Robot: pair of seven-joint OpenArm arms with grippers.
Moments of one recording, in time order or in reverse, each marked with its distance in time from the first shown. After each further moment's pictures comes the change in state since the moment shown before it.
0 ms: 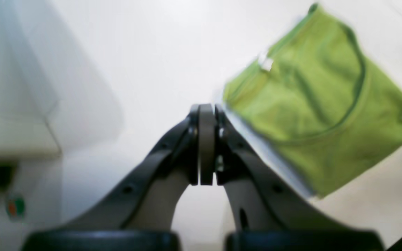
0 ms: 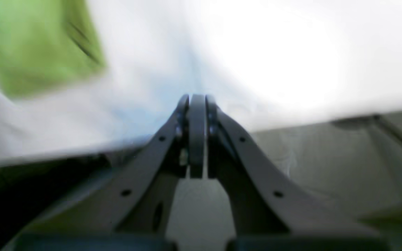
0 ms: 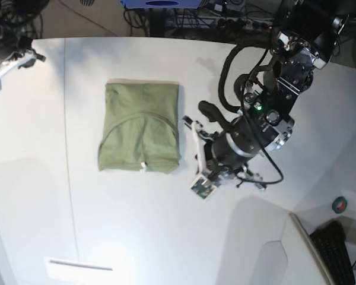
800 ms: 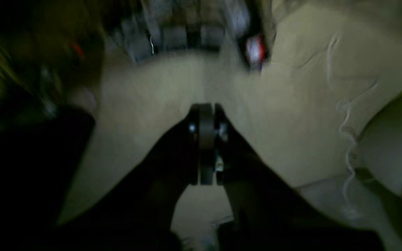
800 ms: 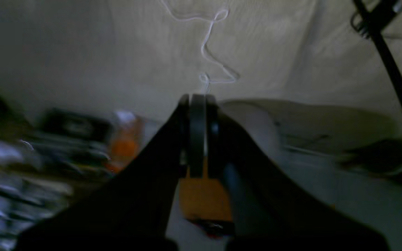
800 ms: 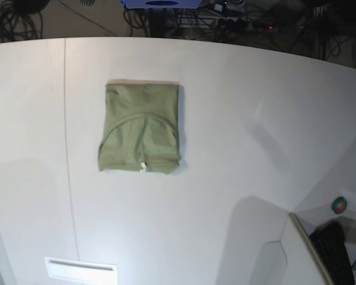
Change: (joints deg) left arm 49.2 1.6 -9.1 -42.4 0.9 0.5 -43.0; right arm -6.4 17.6 -50.9 -46.6 -17.1 0.4 31.7
